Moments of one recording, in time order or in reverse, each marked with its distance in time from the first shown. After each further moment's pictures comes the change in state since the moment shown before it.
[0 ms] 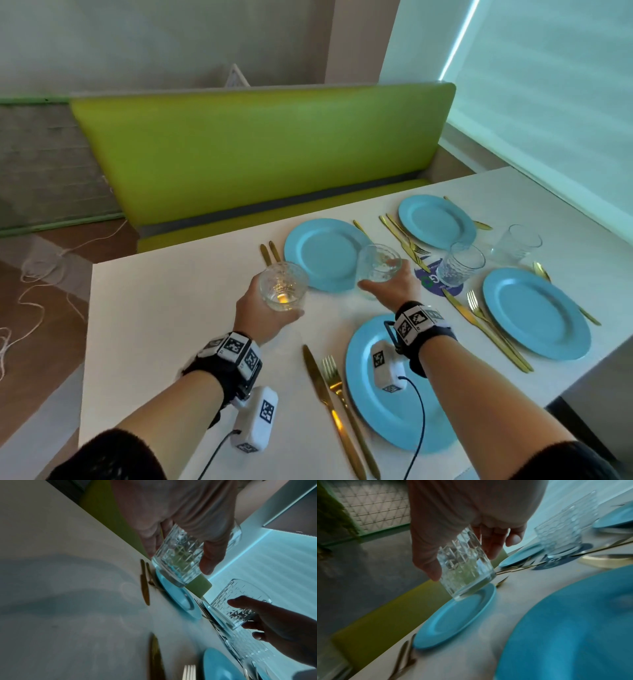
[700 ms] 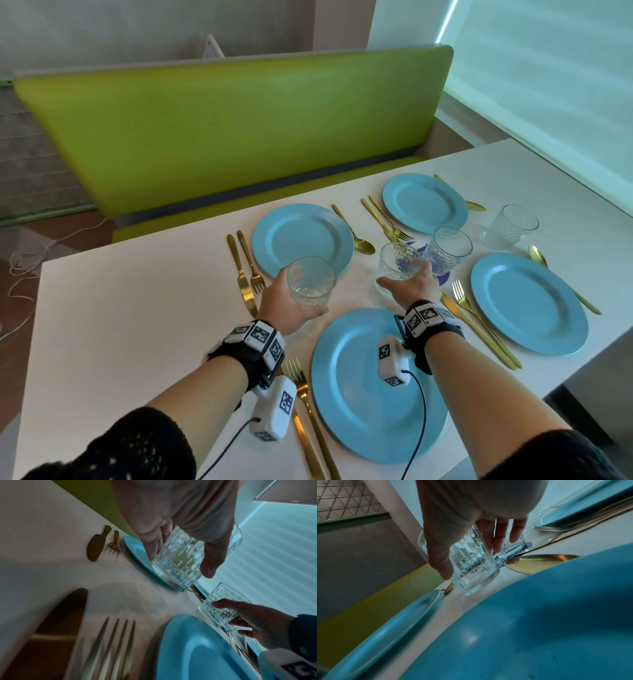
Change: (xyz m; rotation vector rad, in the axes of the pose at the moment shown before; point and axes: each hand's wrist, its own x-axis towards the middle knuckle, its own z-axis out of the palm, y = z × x) left_hand 0.020 0.026 0.100 0.057 -0.150 0.013; right_hand 0.076 0.090 -0.016 -0.027 0.099 0.194
